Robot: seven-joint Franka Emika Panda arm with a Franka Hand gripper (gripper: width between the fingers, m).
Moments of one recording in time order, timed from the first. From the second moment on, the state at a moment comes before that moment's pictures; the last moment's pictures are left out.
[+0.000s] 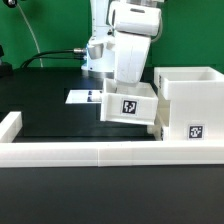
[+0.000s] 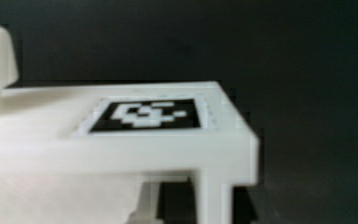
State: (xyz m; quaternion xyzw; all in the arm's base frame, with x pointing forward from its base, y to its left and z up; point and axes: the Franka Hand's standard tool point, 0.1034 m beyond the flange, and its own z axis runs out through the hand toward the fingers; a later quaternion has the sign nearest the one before) arm 0.535 -0.011 0.065 0.72 0.69 -0.05 0.05
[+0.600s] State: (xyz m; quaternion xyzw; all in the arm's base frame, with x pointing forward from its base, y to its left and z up) arm 0.538 -0.021 0.065 0.73 0.69 -0.03 0.02
